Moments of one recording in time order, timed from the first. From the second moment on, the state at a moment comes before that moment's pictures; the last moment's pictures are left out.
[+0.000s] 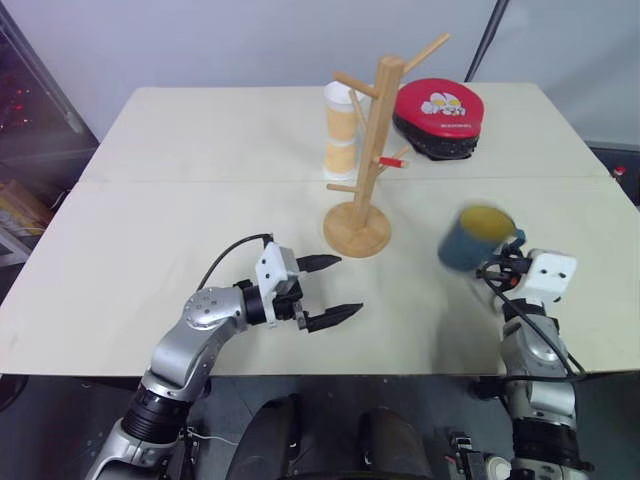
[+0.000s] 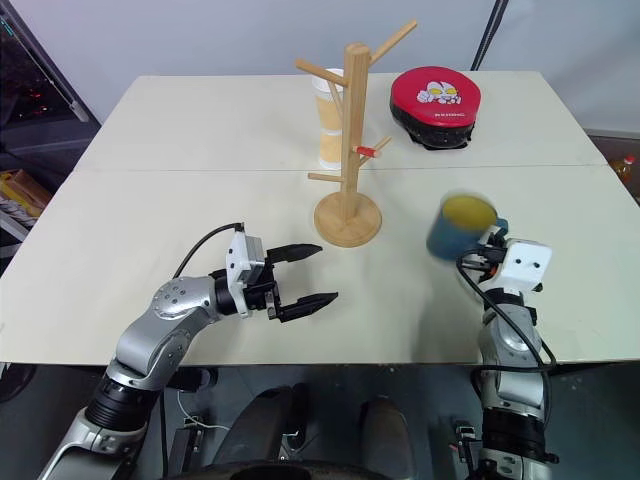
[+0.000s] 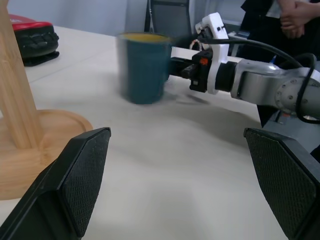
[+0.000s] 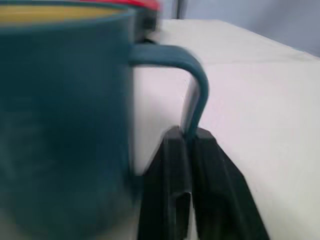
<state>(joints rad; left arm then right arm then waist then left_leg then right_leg) -0.23 0.37 -0.22 -0.28 -0.42 0.30 -0.88 -0.07 -0.25 -0.33 0.01 0.21 0.02 0.06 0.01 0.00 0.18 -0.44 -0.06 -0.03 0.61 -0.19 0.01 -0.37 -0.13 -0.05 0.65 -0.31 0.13</state>
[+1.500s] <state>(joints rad) -0.26 0.45 -0.02 -0.23 -0.47 0.26 -0.88 -0.50 -0.69 0.00 -0.36 0.04 0.31 0.63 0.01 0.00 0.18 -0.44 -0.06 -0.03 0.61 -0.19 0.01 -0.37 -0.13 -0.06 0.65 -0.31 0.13</state>
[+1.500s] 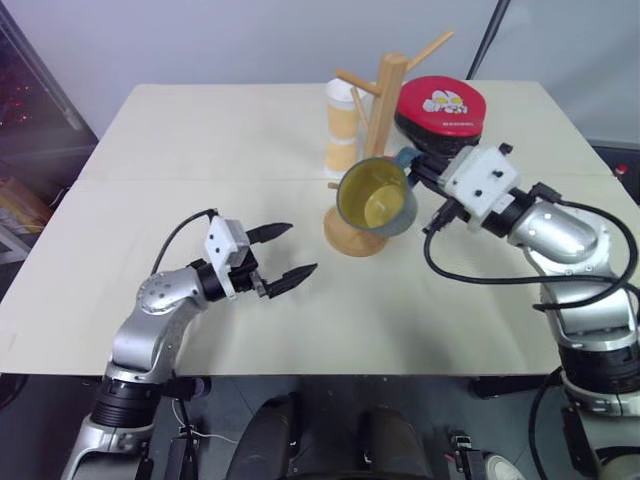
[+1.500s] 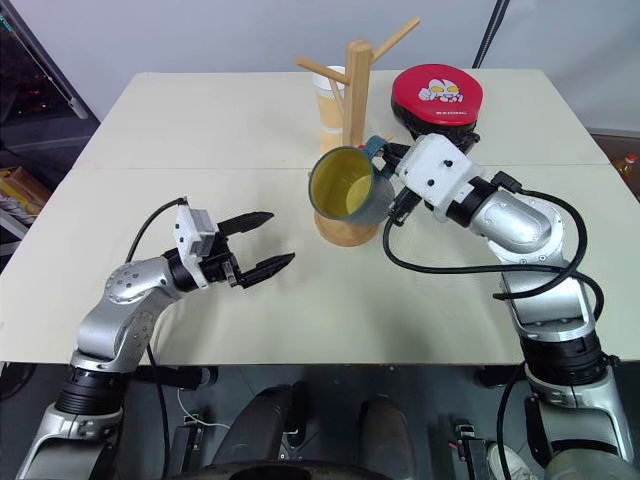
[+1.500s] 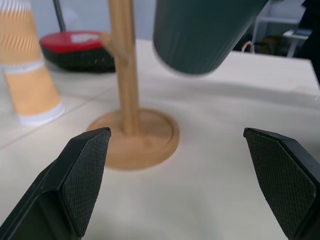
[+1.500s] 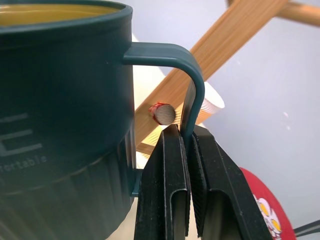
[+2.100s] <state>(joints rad) -0.33 0.46 0.00 -0.36 -0.58 0.38 -0.82 -0.59 -0.69 0.07 -0.28 -0.02 0.36 0.64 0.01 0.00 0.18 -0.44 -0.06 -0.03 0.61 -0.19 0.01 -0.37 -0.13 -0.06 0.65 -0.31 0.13</state>
